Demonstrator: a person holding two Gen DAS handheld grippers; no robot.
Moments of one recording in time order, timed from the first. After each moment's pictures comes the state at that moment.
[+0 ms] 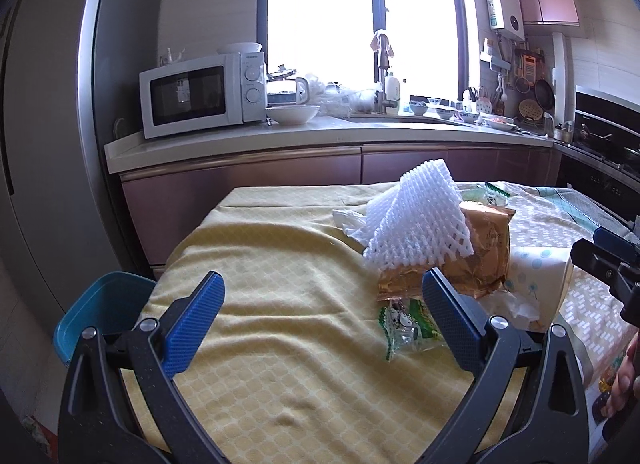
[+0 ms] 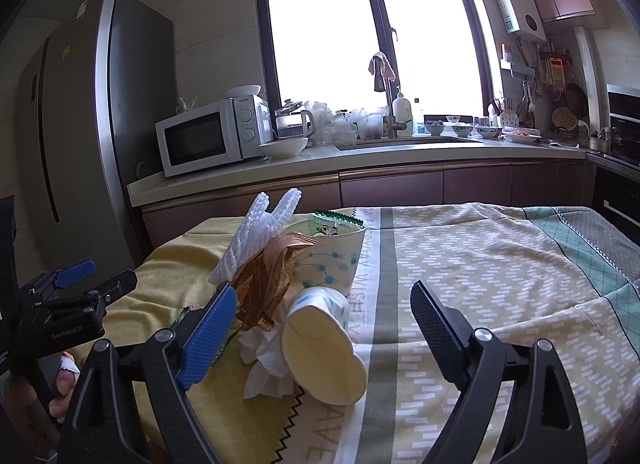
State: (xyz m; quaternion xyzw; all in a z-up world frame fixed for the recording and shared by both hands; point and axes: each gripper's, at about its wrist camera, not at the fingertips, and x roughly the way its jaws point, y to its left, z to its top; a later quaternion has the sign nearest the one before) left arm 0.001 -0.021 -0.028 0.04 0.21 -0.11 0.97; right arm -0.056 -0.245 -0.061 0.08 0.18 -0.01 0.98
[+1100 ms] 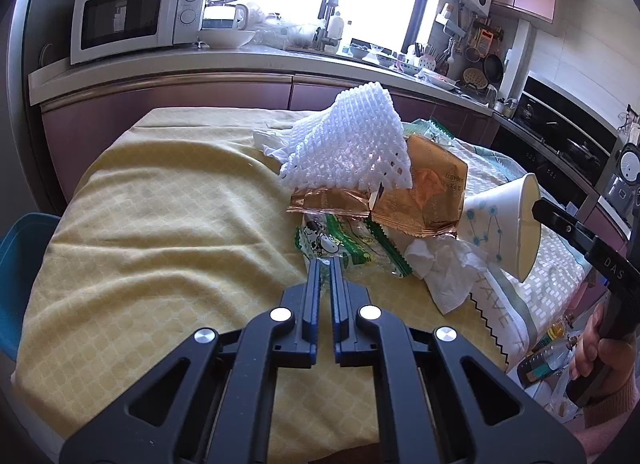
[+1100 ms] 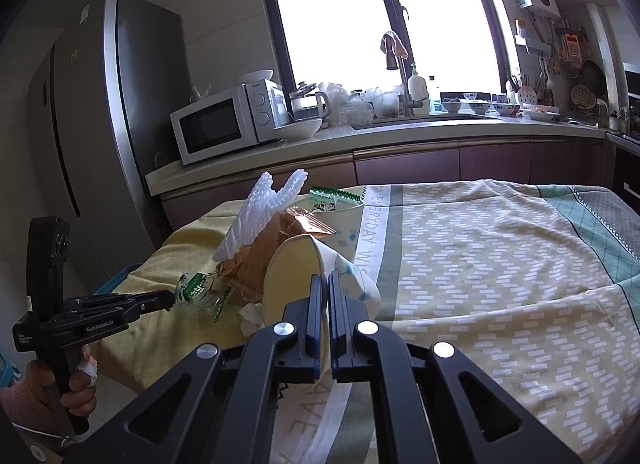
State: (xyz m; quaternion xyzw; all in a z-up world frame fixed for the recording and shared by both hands) left arm 0.029 -0.034 -0.064 -0.03 0.33 -0.25 0.91; right arm -0.065 -0.267 -0.062 0.10 0.21 0.04 0.97
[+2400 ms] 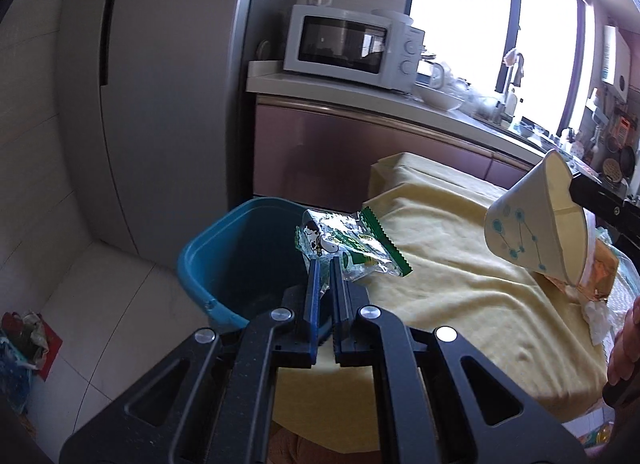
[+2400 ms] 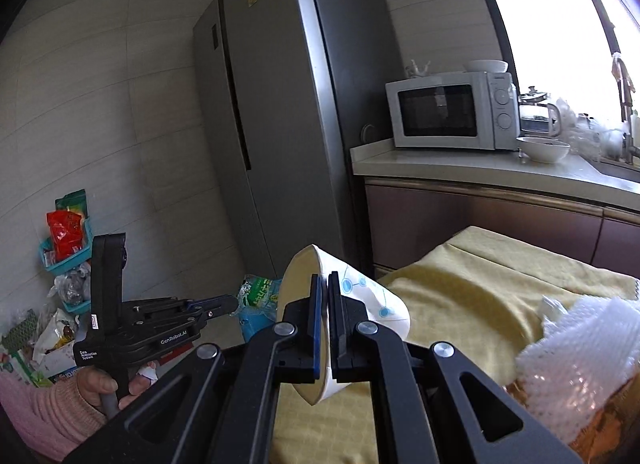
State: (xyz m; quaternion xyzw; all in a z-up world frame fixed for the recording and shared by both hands) left arm -0.005 0.228 -0.048 -0.10 0.28 0.05 0.95; right arm 0.047 -0.030 -0.003 0.02 0.20 0.39 0.90
